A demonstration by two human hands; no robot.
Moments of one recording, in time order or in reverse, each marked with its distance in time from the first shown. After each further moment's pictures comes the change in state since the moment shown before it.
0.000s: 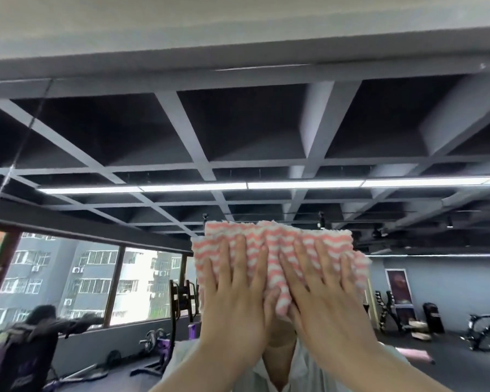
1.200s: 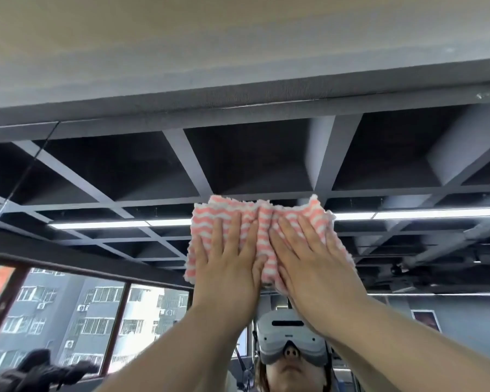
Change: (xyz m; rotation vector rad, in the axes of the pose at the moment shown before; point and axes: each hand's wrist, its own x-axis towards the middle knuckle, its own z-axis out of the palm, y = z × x) left_hand 0.097 -0.007 -0.009 0.116 0.016 -0.071; right_hand 0.095 0.042 0.002 0.036 0.012 -0.063
